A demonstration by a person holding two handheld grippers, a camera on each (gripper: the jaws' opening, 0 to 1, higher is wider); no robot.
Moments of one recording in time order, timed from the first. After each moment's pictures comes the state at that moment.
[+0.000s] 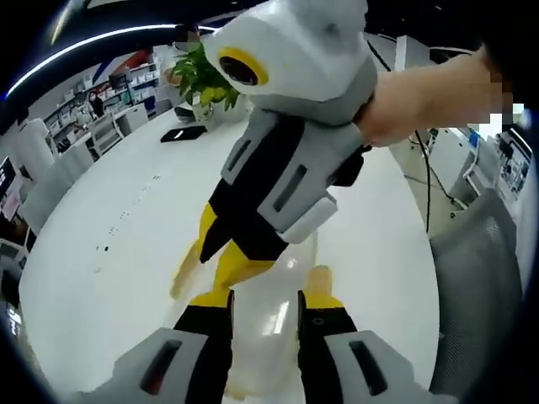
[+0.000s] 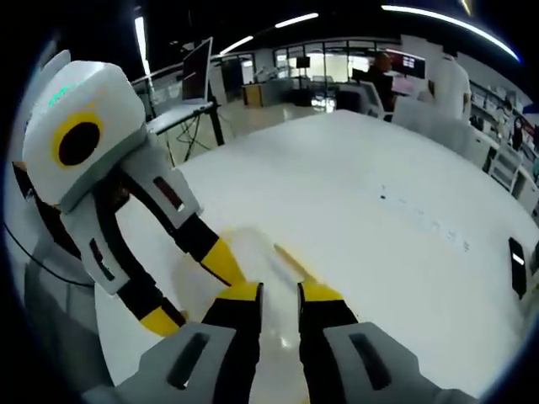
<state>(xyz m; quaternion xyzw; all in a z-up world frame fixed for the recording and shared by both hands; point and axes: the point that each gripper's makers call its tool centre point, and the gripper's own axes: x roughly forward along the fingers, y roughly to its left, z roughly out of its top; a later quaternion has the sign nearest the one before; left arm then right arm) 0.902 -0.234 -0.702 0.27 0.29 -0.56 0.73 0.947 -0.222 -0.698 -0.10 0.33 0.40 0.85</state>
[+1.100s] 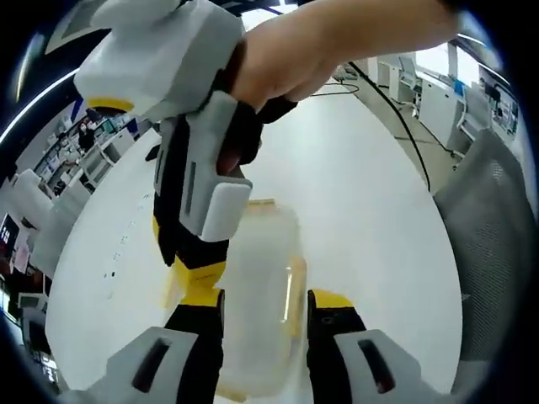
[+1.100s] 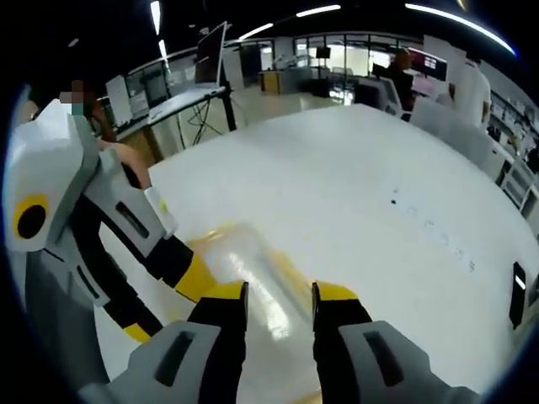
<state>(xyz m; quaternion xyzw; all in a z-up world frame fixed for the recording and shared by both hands) 0.893 -0.237 -0.715 0.37 0.23 -0.57 0.70 0.963 -0.220 -0.708 -0.15 0.35 0.44 0.81</state>
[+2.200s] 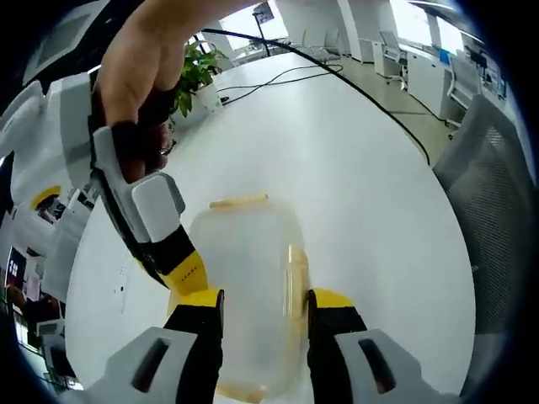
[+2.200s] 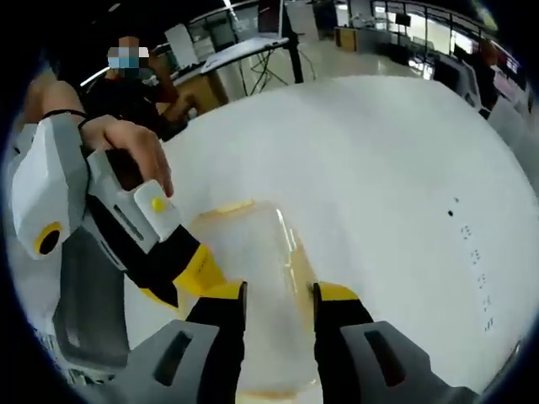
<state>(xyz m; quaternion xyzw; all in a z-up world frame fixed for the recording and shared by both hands) 0.892 -0.236 -0.721 0.43 0.22 -0.57 0.67 0.951 -0.214 -0.722 -0.22 0.46 0.58 0.64</state>
